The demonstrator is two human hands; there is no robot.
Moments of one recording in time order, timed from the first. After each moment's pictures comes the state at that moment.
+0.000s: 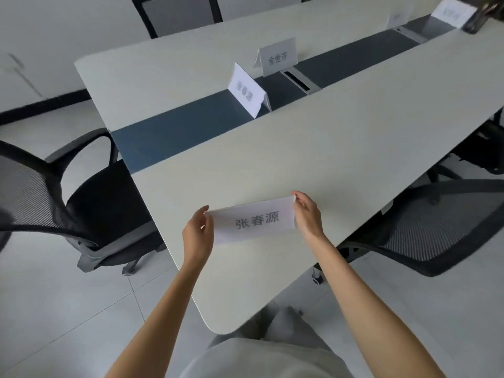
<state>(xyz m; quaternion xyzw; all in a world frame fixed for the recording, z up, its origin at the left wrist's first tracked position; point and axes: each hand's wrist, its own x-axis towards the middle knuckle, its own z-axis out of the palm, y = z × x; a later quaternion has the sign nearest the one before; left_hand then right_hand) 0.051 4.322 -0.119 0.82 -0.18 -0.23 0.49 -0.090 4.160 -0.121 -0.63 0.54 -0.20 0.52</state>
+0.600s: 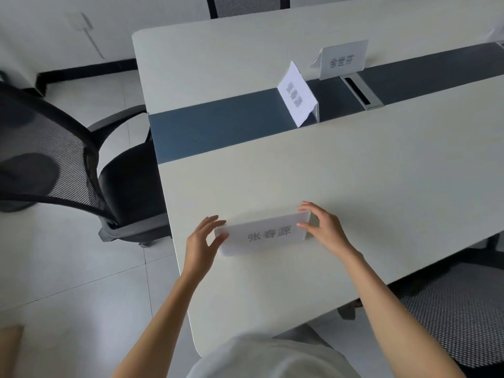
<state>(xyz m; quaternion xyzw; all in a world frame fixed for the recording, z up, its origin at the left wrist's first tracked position) 0.085 4.313 -0.152 0.86 -0.21 -0.21 0.42 -0.055 4.067 -0.158 -0.85 0.30 -0.02 0.44</state>
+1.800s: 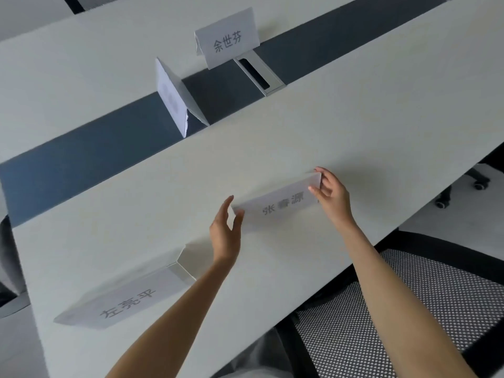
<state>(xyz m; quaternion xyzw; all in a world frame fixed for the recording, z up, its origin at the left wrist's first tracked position) -0.032 3.995 -0.180 0.81 -0.17 -0.26 0.50 -0.170 3.807 -0.183 -0.66 0.48 -0.21 0.53</state>
